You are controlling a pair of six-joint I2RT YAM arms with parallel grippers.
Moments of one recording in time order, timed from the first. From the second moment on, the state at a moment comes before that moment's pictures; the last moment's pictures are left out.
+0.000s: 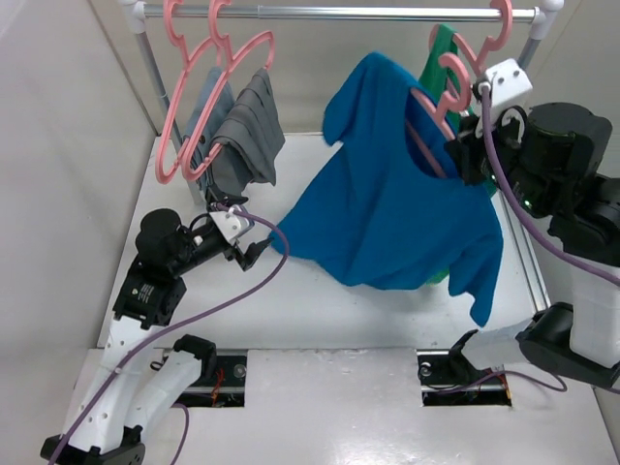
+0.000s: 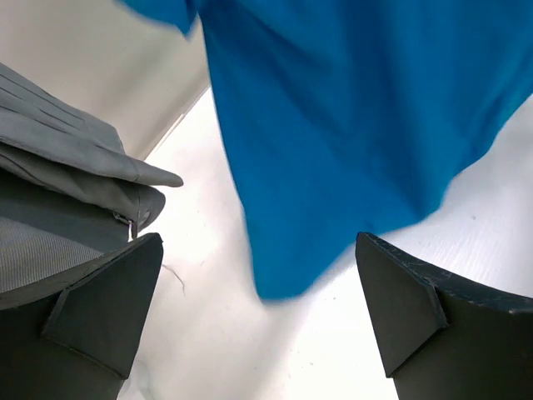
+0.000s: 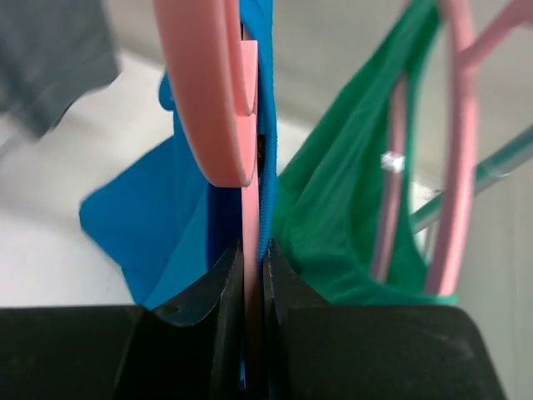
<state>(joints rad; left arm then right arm) -0.32 0.68 0.92 -0.41 0.58 0.43 0.70 1.36 2.39 -1.29 0.35 -0.09</state>
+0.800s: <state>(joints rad) -0.32 0.58 0.89 -0.39 0.56 0.36 0.41 1.61 2.29 -0.80 0.32 -0.08</state>
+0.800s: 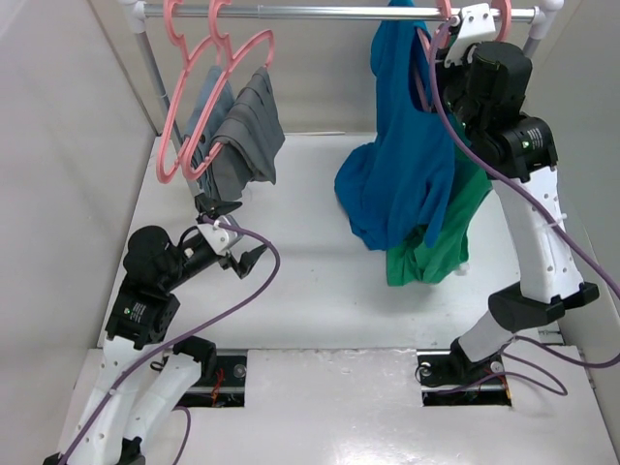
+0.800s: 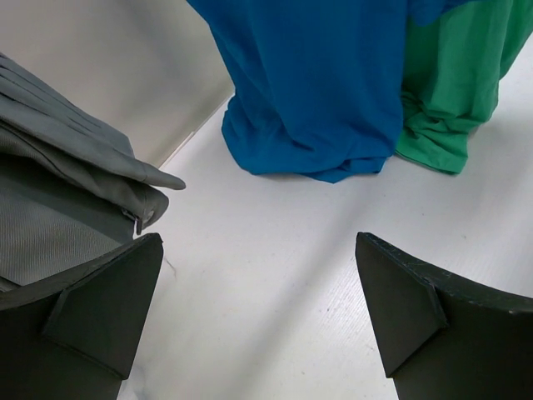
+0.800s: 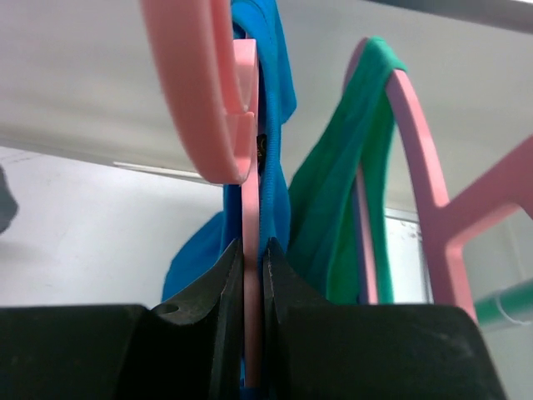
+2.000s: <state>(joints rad) -0.32 0.58 0.84 -0.38 0.55 0.34 0.46 1.19 1.86 -0.50 0.15 -0.08</state>
